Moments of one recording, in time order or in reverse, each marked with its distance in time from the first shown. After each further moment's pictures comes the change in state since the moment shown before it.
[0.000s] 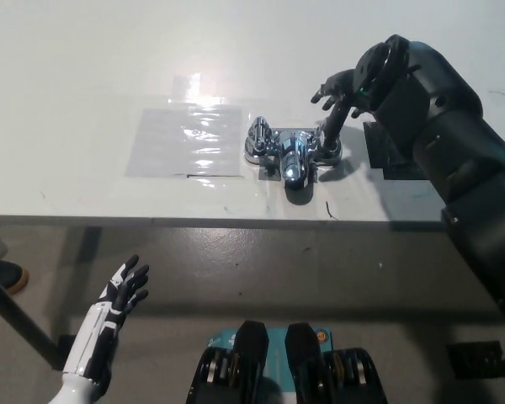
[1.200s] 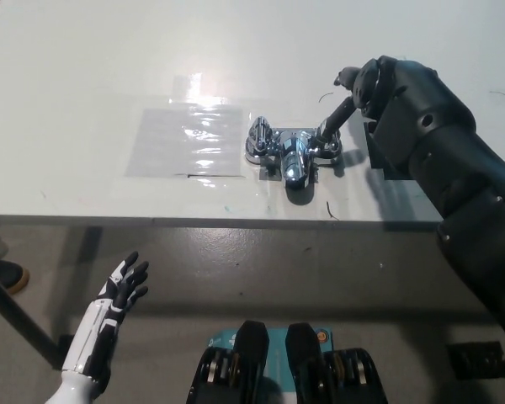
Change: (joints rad) left_arm -0.004 0.001 0.001 -0.018 0.002 0.016 0.000; right_arm 0.033 0.012 0.132 0.001 -0.078 0.006 -0.204
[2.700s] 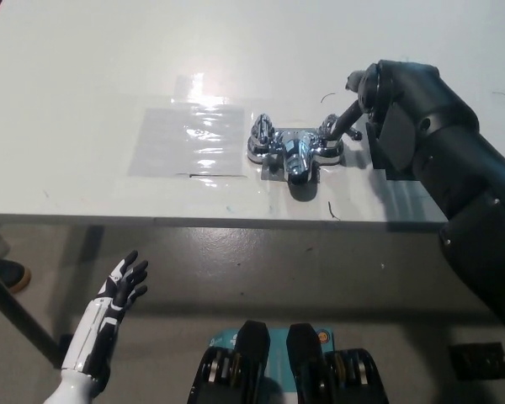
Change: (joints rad) left_arm -0.004 0.000 0.002 -0.001 0.000 0.005 0.000; right_arm 0.002 -0.010 0.082 0.008 -0.056 -0.004 0.010
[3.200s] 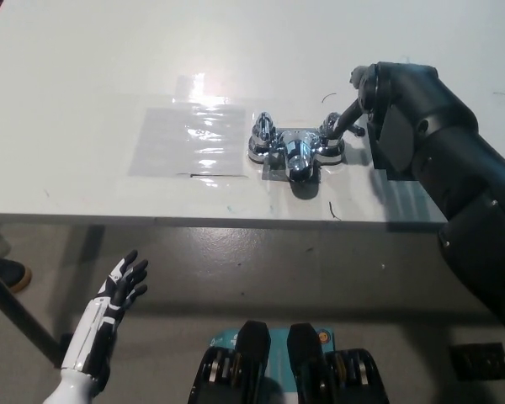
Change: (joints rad) left_arm -0.002 0.001 0.000 -0.002 0.000 0.000 0.000; right_arm 0.000 -0.001 0.033 0.002 -0.016 0.005 0.001
